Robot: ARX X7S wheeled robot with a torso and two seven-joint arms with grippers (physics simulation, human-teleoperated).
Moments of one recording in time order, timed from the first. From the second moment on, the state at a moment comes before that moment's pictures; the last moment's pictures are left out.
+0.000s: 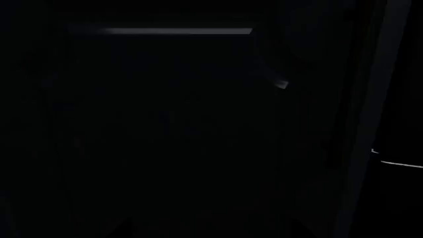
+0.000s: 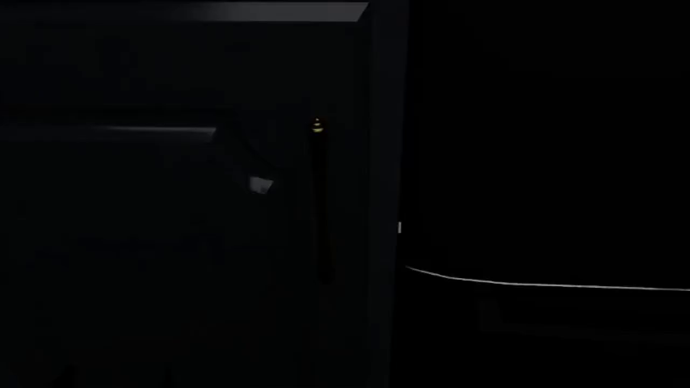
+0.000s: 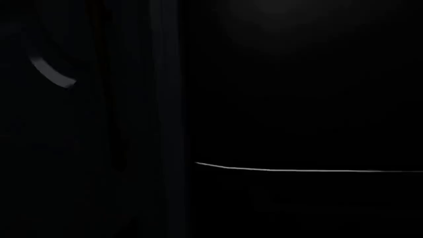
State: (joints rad) left arm 0.00 0.00 0.00 0.00 0.00 0.00 0.00; right arm 0.00 0.00 0.00 0.00 0.00 0.00 0.00
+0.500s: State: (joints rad) left arm 0.02 -0.05 0.05 0.06 -0.05 -0.02 -0.07; right arm -0.02 0.05 -0.06 -0.04 0.04 0.02 0.07
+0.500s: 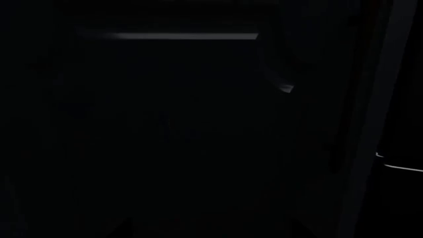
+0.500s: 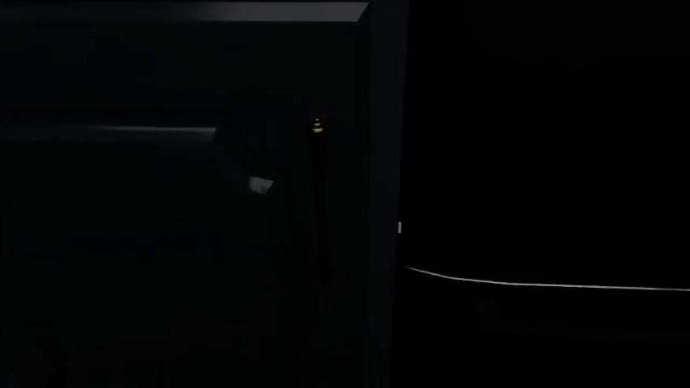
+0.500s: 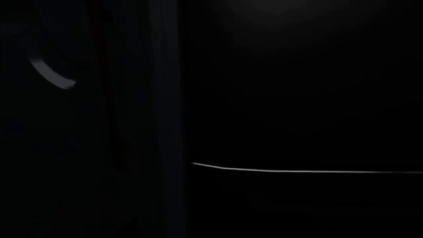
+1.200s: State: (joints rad) left arm 0.04 -0.10 0.10 0.09 -0.09 -0.04 -0.13; right arm -0.03 0.10 -0.13 -0.08 0.06 0.07 0.14
